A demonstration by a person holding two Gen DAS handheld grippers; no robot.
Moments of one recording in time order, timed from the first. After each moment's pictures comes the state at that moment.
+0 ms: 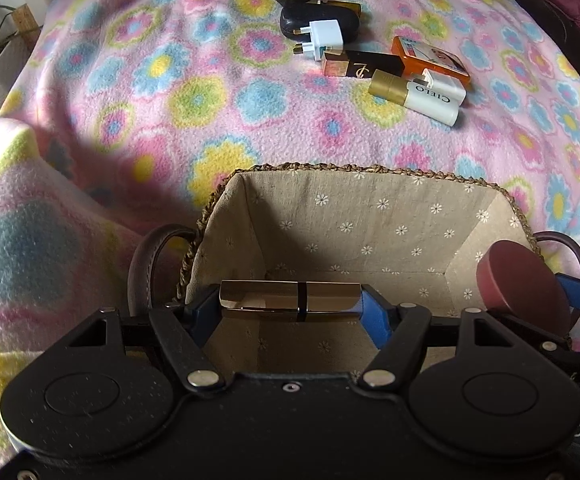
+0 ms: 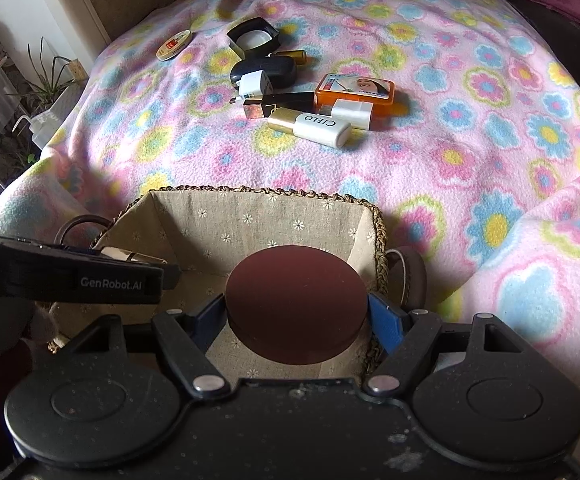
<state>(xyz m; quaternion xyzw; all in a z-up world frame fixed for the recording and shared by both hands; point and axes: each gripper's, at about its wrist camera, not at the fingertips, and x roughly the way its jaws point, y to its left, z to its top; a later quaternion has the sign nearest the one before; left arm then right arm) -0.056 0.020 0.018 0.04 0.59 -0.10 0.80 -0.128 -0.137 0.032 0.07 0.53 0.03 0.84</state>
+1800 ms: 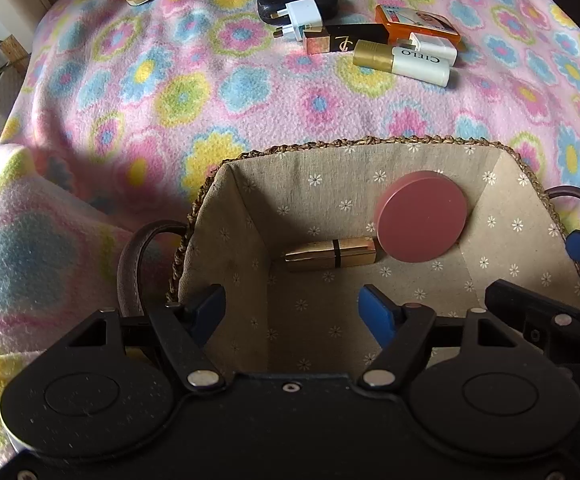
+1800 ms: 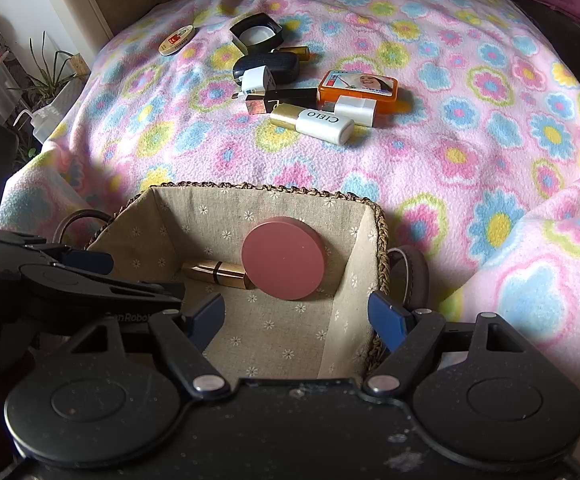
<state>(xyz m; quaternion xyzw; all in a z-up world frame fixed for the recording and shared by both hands) -0.062 0.005 0.011 0.11 0.59 -0.11 0.79 -0.131 -0.135 0.027 0.07 0.53 0.03 0.84</state>
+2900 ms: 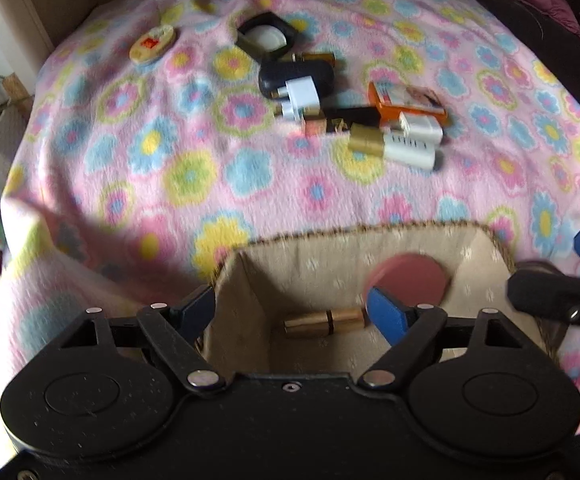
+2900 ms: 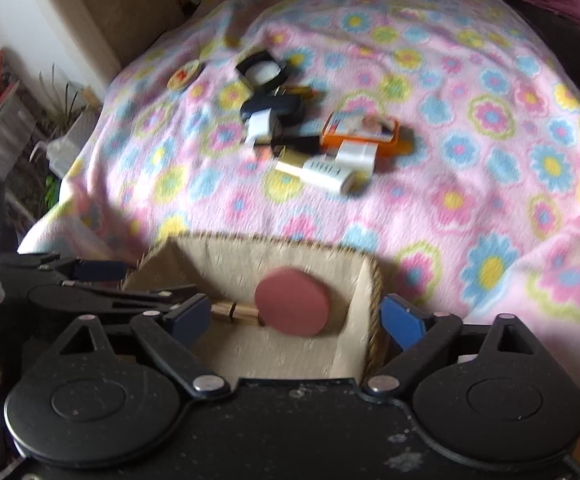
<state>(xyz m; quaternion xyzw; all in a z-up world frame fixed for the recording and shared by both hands) -0.034 0.007 0.052 0.09 0.54 -0.13 0.83 -0.102 -0.159 0.065 0.11 0.52 0.04 0.85</state>
